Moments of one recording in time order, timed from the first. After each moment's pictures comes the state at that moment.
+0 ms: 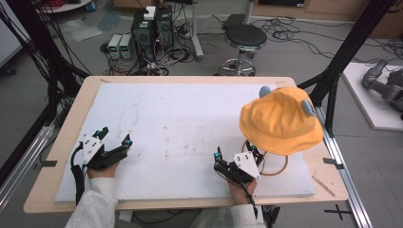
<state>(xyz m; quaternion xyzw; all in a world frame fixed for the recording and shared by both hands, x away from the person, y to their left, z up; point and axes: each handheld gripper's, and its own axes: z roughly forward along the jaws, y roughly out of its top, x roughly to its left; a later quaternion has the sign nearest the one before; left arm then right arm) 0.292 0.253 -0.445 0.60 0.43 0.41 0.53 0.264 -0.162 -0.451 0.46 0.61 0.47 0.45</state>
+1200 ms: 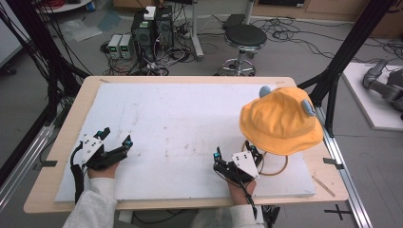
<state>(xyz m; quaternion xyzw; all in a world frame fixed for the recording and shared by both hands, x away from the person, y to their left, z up) 0.294 0.255 -0.448 0.61 0.43 0.39 0.55 0.266 -0.161 -0.452 0.46 0.61 0.46 0.45</state>
